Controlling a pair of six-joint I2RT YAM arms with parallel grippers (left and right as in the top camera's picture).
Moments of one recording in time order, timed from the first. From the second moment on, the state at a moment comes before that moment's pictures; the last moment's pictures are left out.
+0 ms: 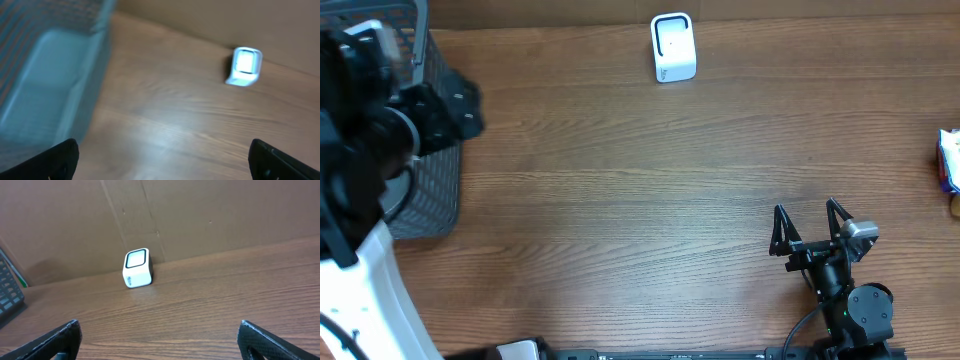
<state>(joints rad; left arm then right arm) 0.18 1.48 2.29 -1.56 0.11 -0.17 0.22 0.01 0.02 -0.03 0.03 0.28</state>
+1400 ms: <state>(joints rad) 0.07 0.17 0.35 -0.23 0.21 -0.02 0.22 0.01 0.02 -0.03 0.03 0.28</state>
